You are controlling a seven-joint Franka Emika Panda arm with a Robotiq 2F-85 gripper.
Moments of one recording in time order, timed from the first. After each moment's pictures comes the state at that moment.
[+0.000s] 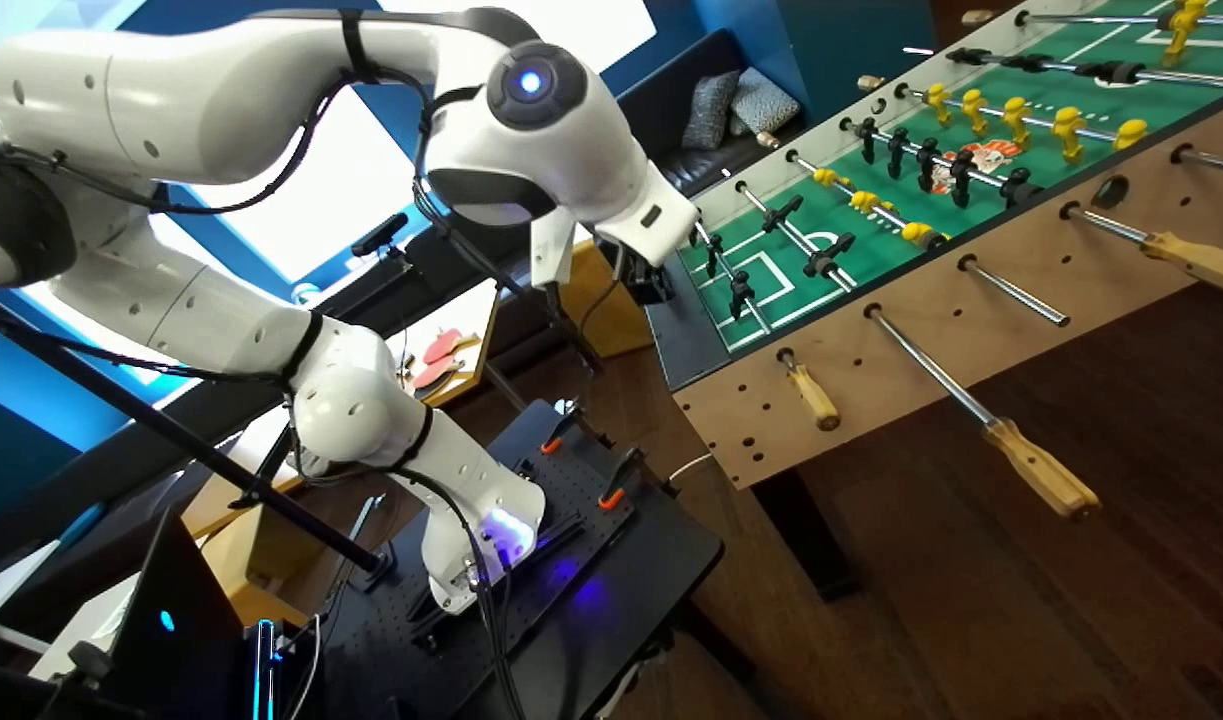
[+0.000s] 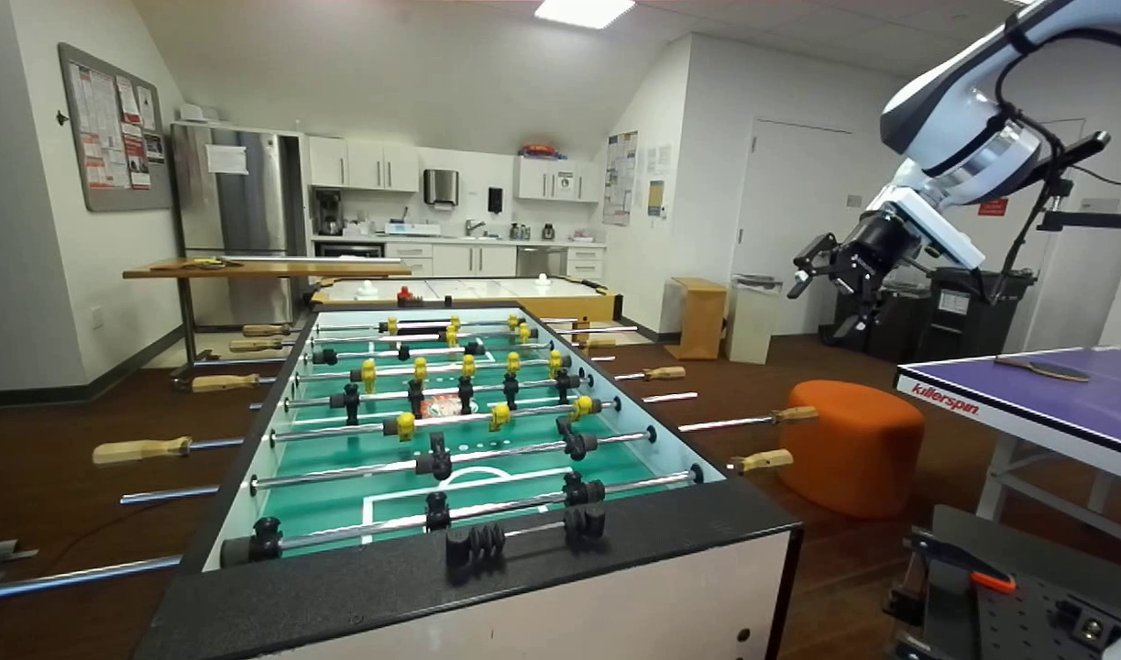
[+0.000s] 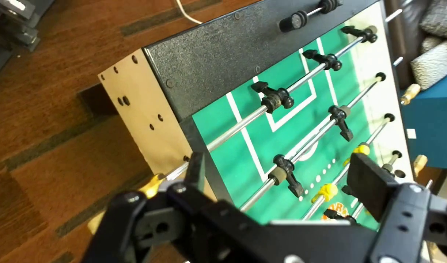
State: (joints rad) arm -0.20 -0.28 -0.54 -2.51 0.62 2.07 -0.13
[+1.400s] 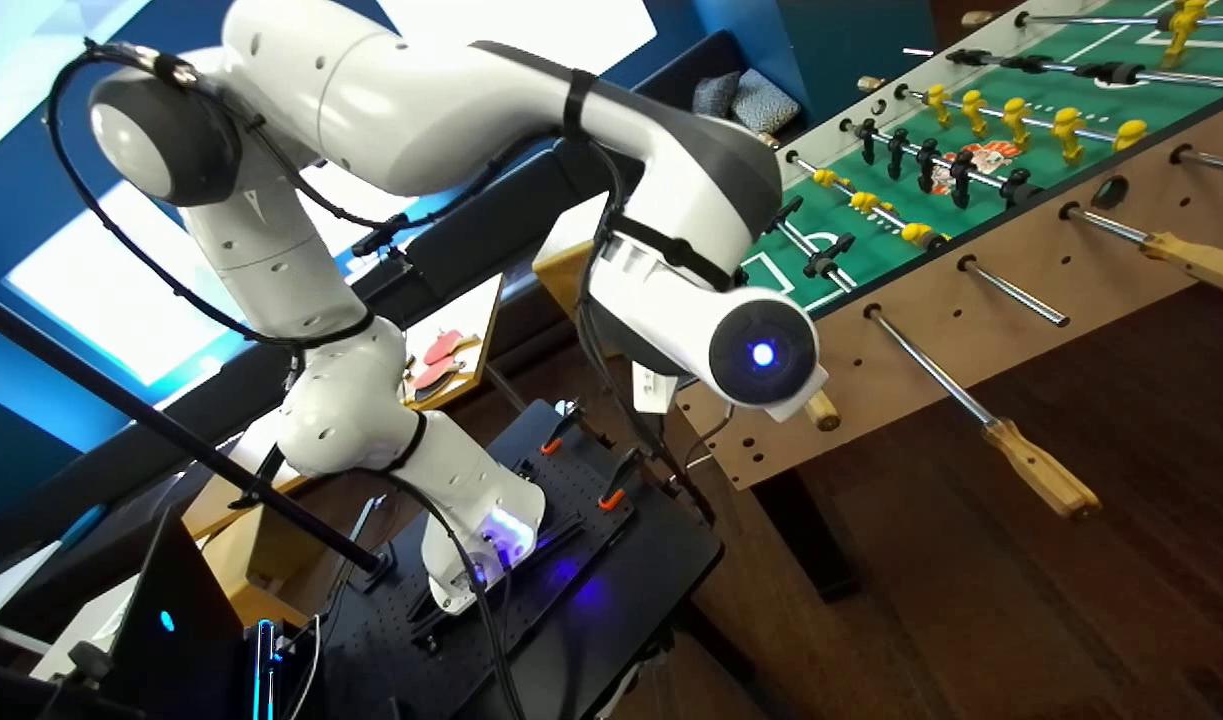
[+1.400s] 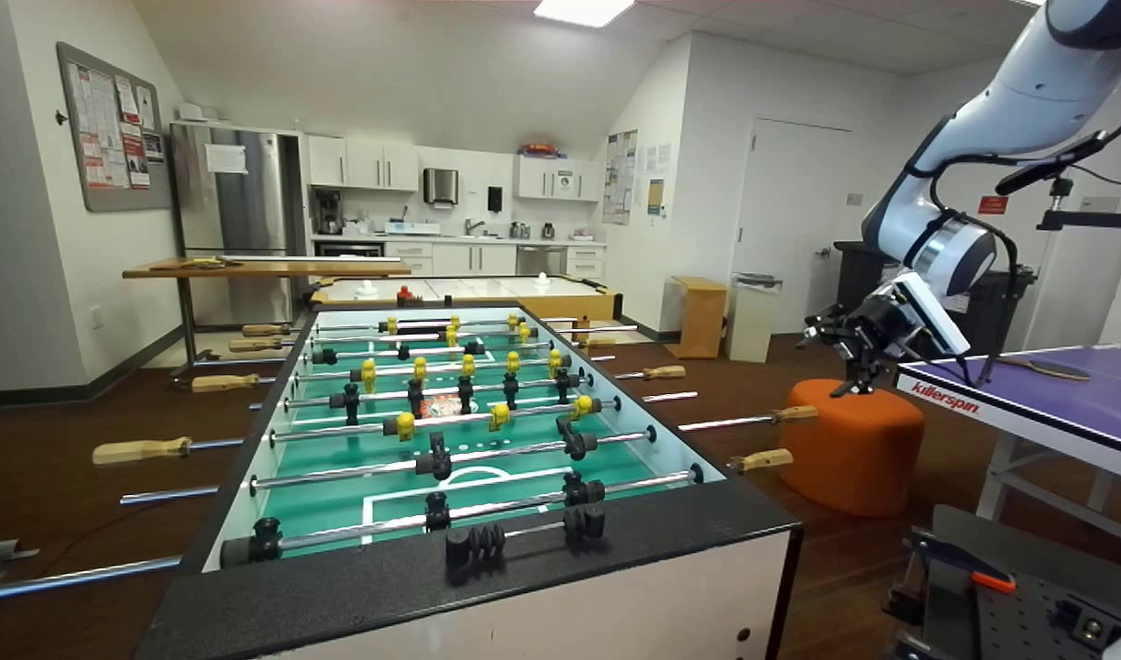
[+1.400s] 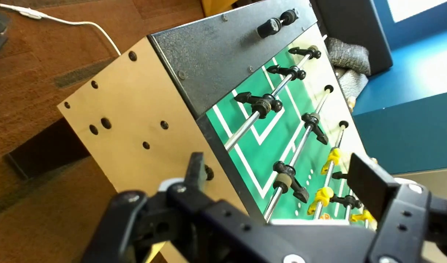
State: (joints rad) arm -0.52 0.35 -0.50 -2.22 0.98 1.65 -0.61
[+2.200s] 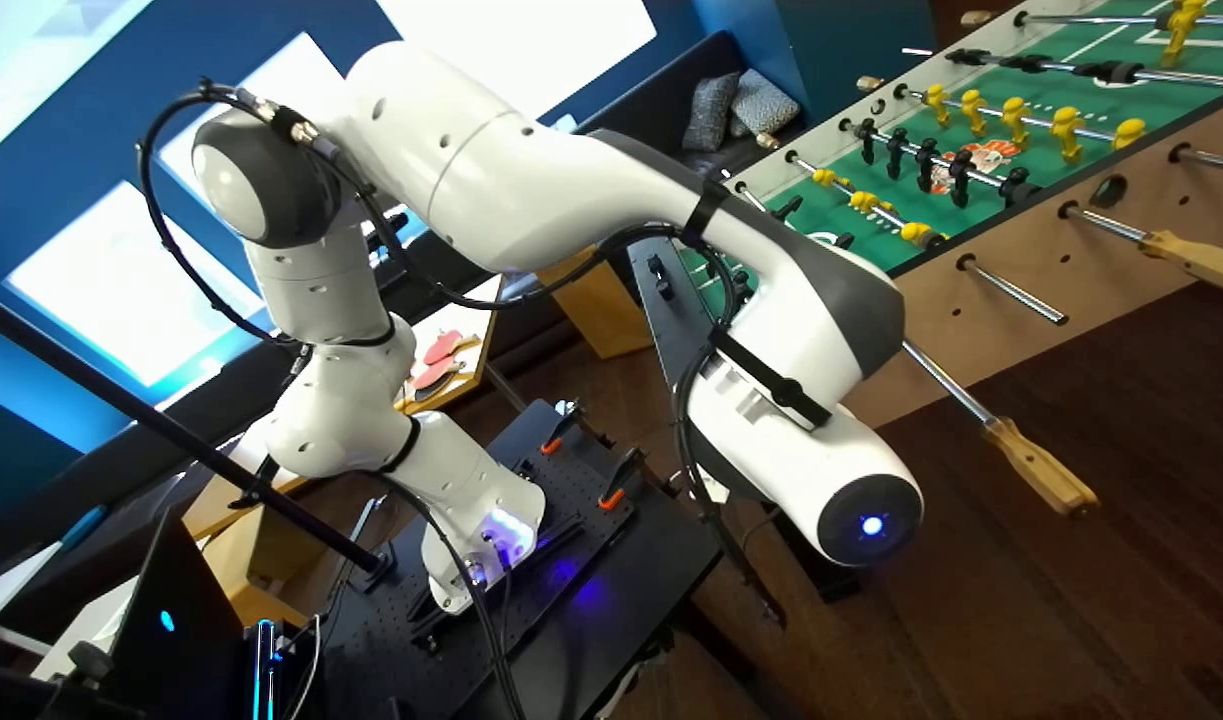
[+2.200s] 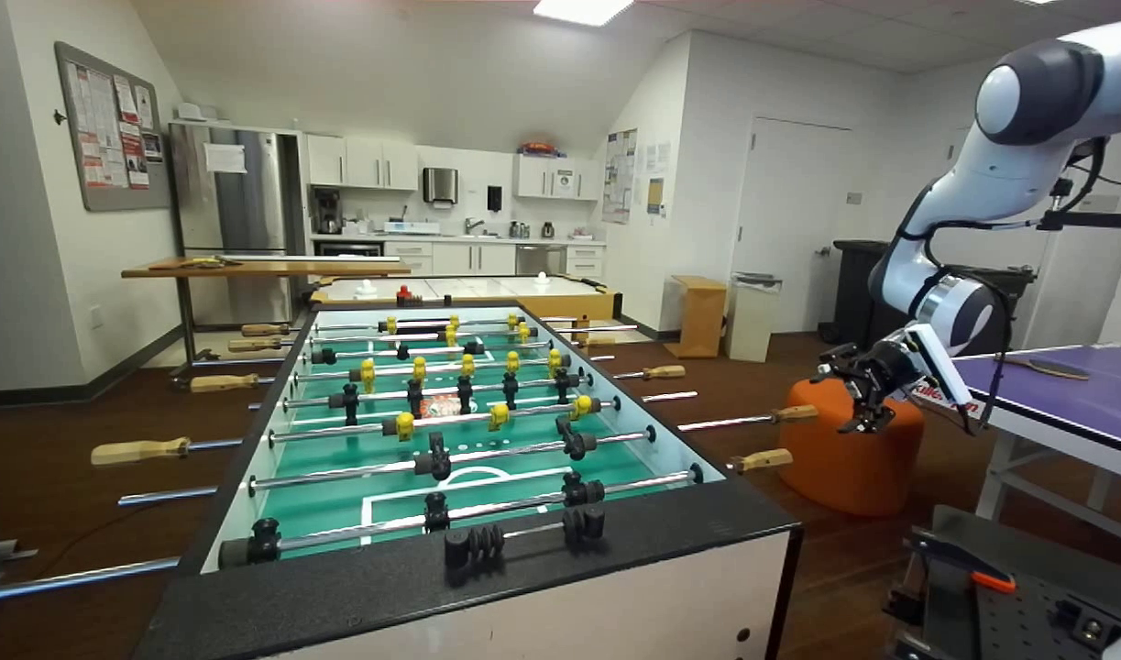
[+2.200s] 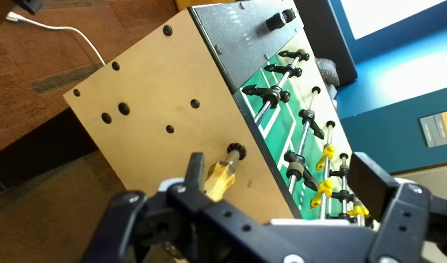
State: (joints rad) arm -0.75 0.65 -0.39 -2.01 1.01 1.51 -0.76
